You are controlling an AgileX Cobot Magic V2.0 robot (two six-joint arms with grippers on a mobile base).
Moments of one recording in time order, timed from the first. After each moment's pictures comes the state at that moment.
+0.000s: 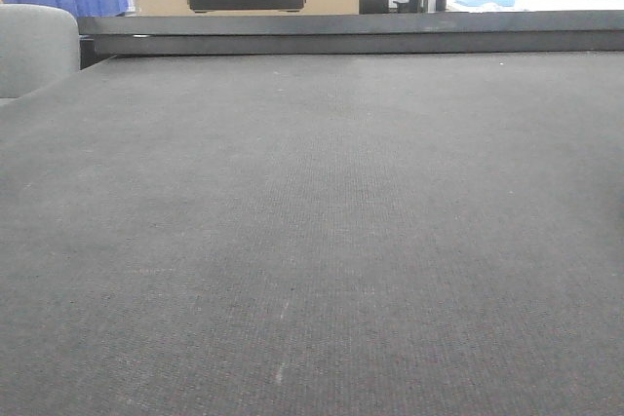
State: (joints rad) left arm 0.00 1.13 -1.05 -0.03 0.70 0.13; right arm -0.02 0.87 -0.79 0.14 0.67 -0.17
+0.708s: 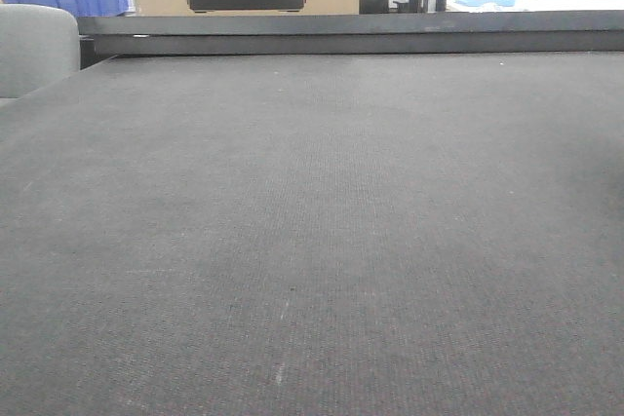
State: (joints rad) left arm 0.00 0.87 -1.05 -0.03 0.59 0.13; right arm -0.02 0.81 -0.99 0.14 0.66 -0.17
